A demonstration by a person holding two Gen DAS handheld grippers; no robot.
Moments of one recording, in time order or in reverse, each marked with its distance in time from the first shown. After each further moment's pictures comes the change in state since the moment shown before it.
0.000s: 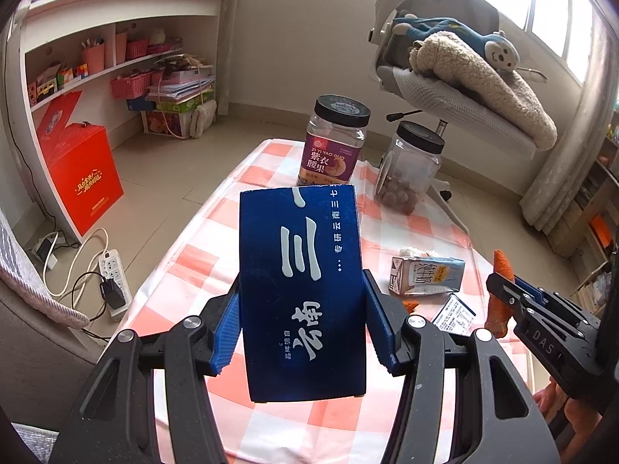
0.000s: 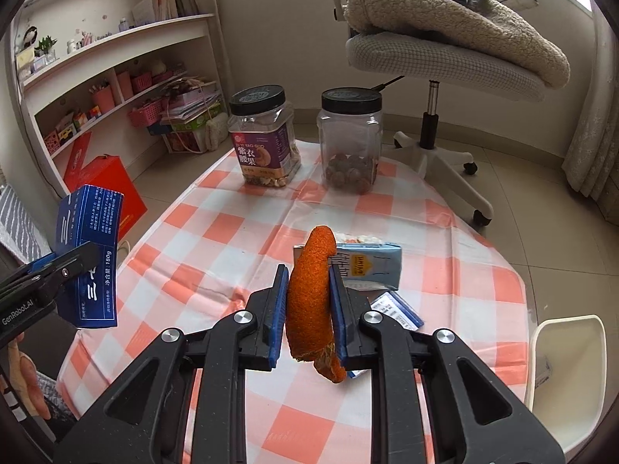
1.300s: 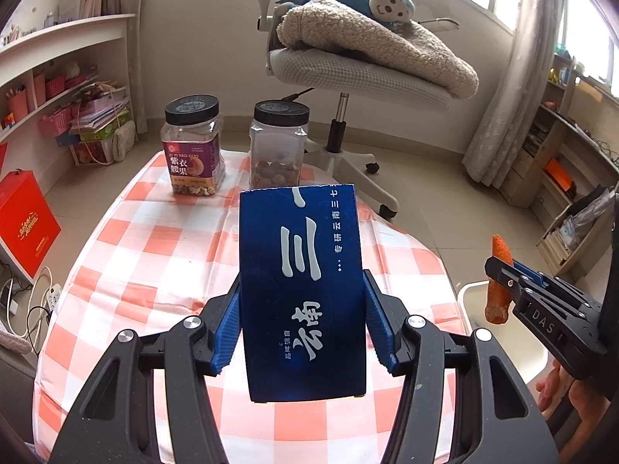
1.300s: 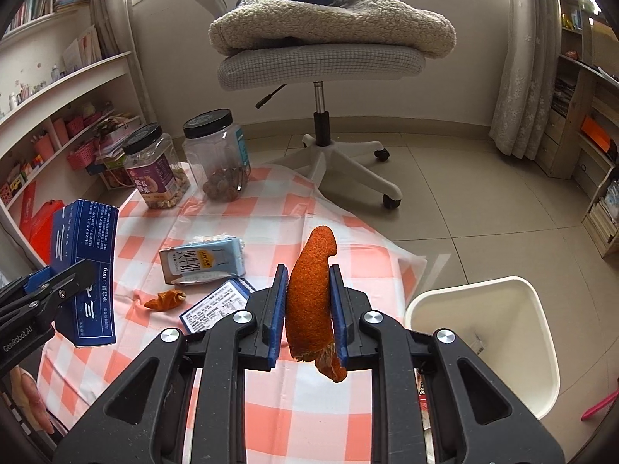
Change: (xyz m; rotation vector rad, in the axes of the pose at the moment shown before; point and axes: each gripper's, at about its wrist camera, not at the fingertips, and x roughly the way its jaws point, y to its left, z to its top) left arm 0.010 -0.150 -0.017 0.192 0.022 -0.173; right arm -0.061 -0.144 -0.028 0.177 -0.039 -0.188
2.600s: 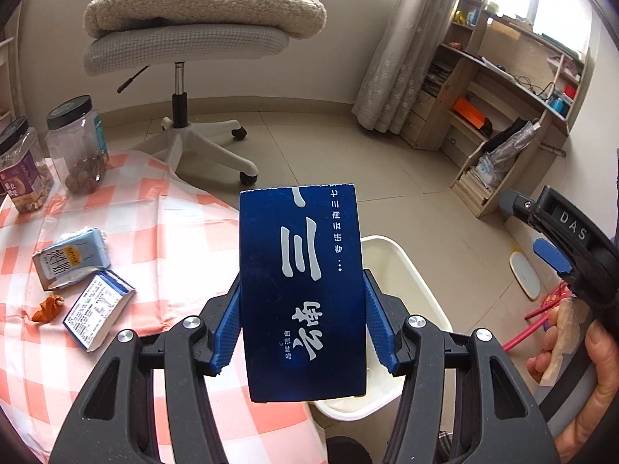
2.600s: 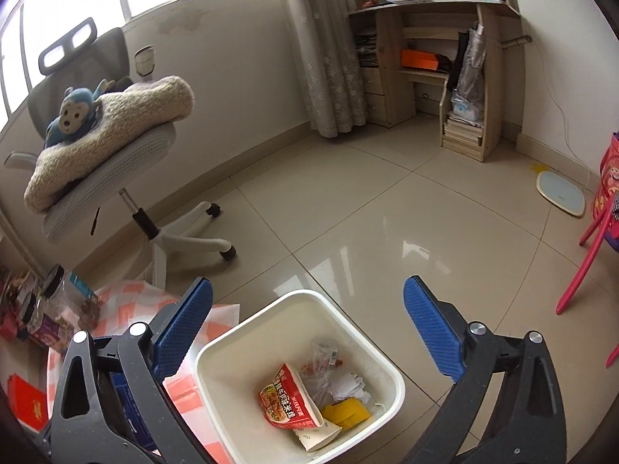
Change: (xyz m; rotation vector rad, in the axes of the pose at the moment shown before) left arm 0.043 -0.229 -0.020 0.184 0.122 -0.314; right arm -0.088 -0.240 -0.026 0.545 -0.154 -0.383
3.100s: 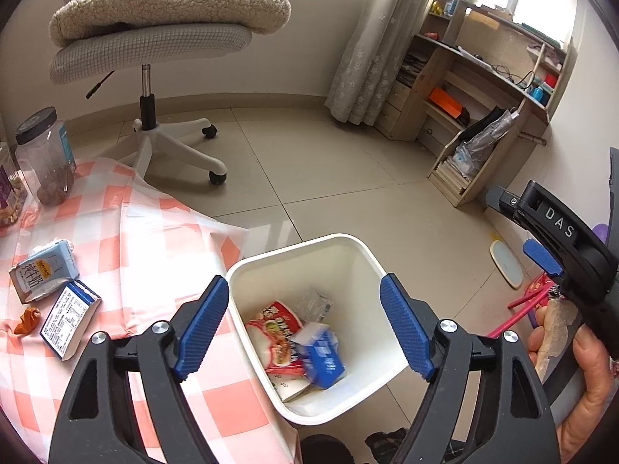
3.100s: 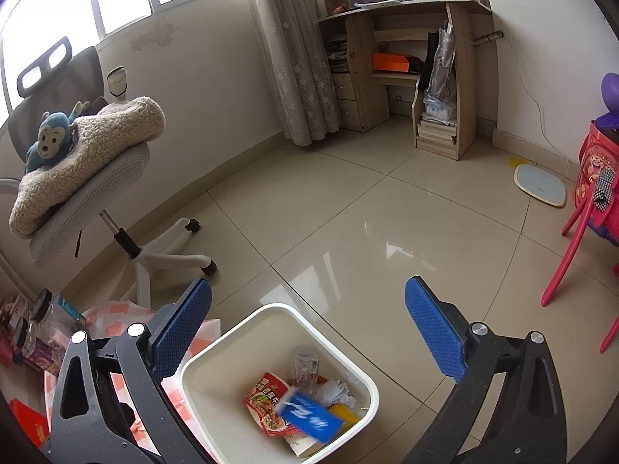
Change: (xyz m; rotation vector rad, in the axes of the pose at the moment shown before) left arm 0.006 -0.031 0.008 0.041 0.019 -0.057; right arm -0.008 -0.014 0.004 0.033 -0.028 -0.065
